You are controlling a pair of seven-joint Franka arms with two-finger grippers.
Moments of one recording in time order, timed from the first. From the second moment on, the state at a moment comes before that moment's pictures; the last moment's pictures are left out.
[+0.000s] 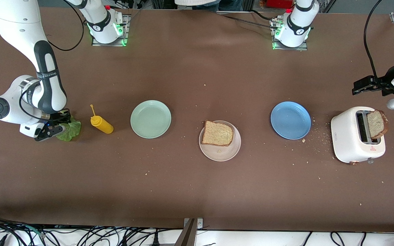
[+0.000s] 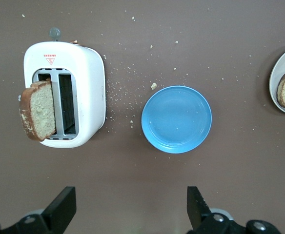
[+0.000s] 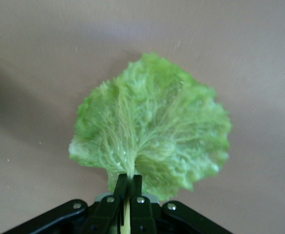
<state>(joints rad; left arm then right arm) -0.03 0.12 0.07 -1.52 0.02 1.49 0.06 0.31 0.57 -0.53 -1.97 0.33 2.27 -0.84</state>
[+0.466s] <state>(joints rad) -0.03 0.12 0.07 -1.52 0.02 1.49 0.06 0.31 0.56 -0.58 -1.67 0.29 1.96 -0.87</state>
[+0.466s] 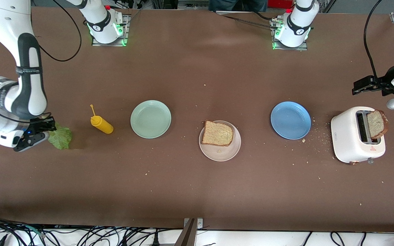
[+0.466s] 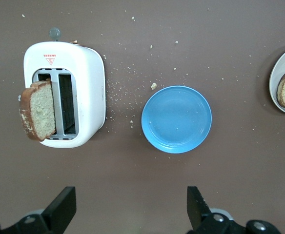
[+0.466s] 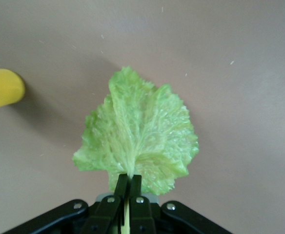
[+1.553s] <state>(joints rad) -0.03 0.12 0.07 -1.52 0.02 1.49 0.06 0.60 0.55 -0.53 -1.18 0.34 1.57 -0.07</state>
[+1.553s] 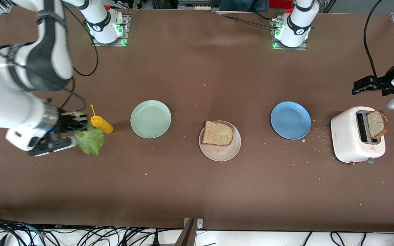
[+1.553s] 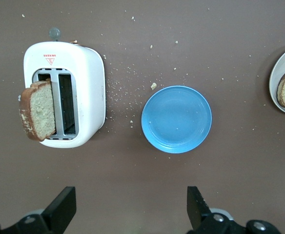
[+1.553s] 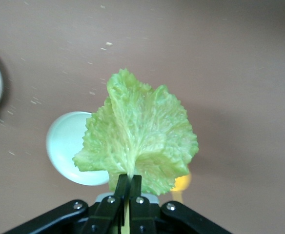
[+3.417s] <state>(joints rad) -0.03 0.12 0.07 -1.52 0.02 1.49 0.06 0.99 0.95 -0.24 -1.18 0.27 2.39 1.20</state>
